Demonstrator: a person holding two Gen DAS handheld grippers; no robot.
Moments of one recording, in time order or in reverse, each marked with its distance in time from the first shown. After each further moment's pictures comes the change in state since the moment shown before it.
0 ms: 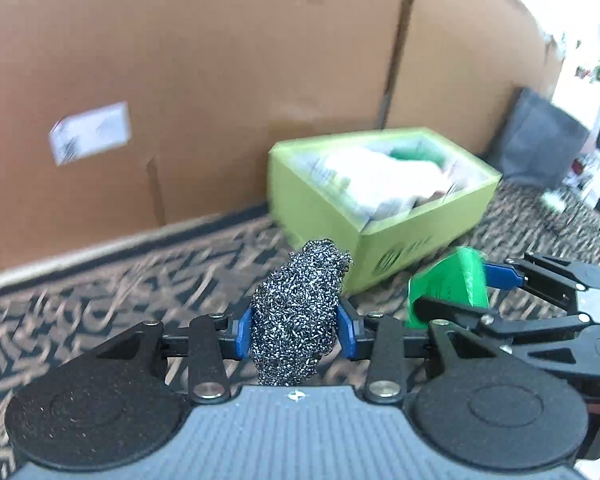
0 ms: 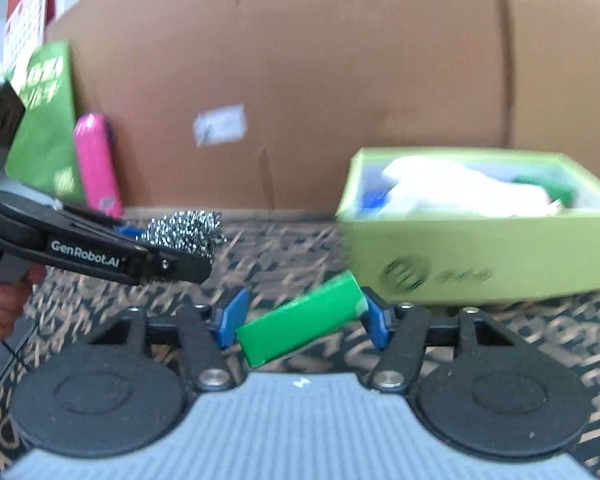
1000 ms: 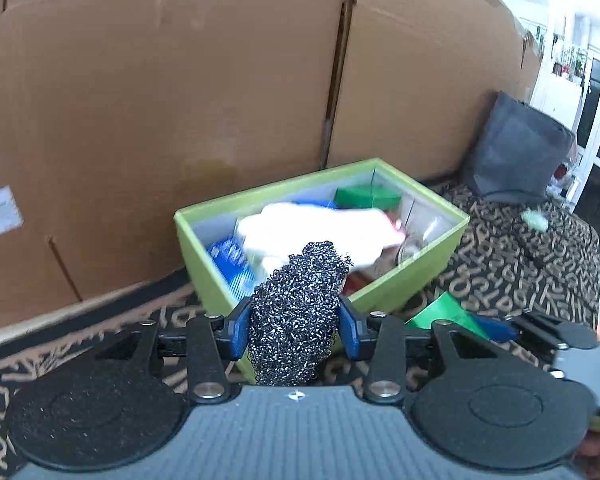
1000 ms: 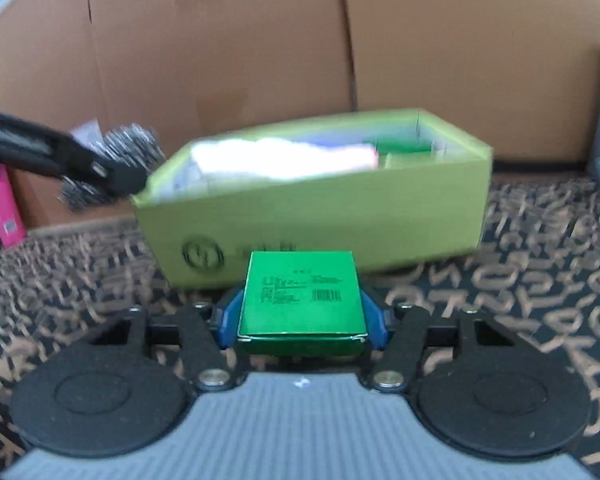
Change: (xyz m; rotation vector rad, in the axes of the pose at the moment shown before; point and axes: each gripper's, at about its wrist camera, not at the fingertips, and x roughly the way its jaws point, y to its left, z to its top) left arm 0.056 -0.061 0.059 0.049 -0.019 -0.055; right arm -0.007 -0.101 -0.016 0.117 -0.009 -0.158
